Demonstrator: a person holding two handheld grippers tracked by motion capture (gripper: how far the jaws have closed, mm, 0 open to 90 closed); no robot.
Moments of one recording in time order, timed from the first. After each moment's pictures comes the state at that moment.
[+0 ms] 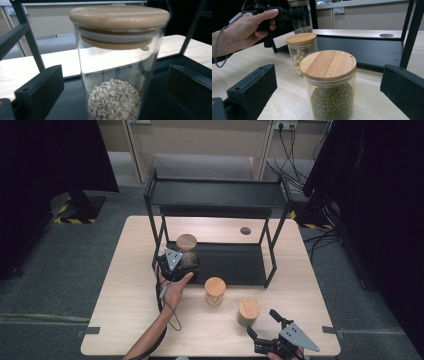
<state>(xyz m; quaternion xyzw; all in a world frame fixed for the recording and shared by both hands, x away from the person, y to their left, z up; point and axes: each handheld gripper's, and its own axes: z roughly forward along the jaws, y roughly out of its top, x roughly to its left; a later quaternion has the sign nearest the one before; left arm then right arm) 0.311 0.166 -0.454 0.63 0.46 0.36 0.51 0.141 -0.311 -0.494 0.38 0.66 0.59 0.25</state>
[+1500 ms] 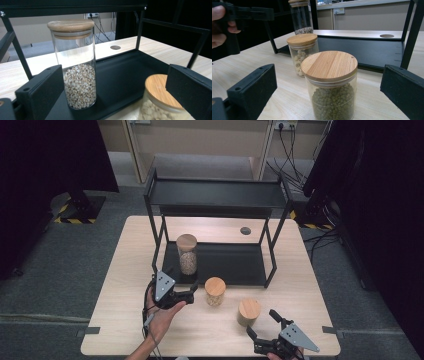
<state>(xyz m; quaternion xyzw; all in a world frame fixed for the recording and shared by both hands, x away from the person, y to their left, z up) 0.228 0.205 -0.449 0.66 0.39 0.32 0.57 0.140 -0.310 -0.494 0.38 0.66 0.59 0.25</state>
